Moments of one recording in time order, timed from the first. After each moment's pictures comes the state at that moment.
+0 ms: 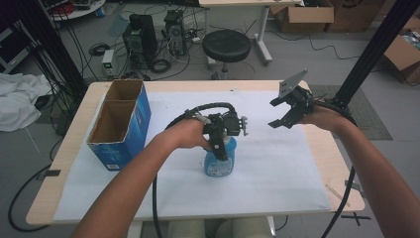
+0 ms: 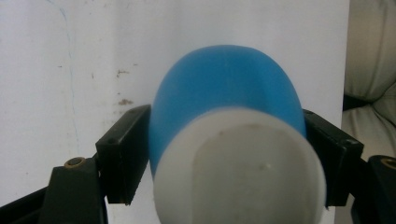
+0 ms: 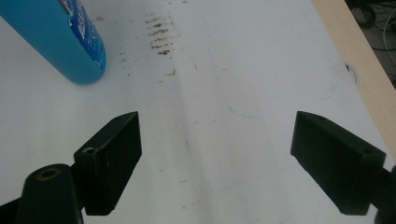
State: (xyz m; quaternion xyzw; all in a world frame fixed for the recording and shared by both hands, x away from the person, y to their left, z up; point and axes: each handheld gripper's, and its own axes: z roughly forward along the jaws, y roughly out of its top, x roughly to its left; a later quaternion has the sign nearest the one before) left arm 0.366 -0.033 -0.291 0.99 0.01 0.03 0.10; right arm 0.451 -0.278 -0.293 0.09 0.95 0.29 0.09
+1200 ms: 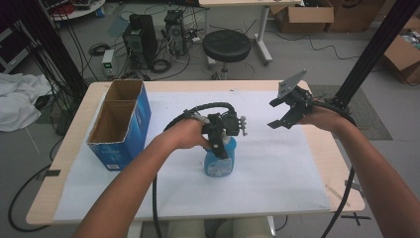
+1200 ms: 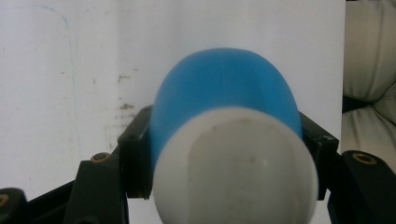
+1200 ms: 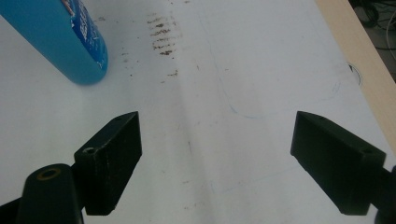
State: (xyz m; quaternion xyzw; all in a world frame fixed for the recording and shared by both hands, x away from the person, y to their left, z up) left arm 0.365 -0.030 -0.290 0.99 0.01 0.03 0.11; right arm 0.450 -0.276 -0.293 0.09 0.95 0.29 0.09
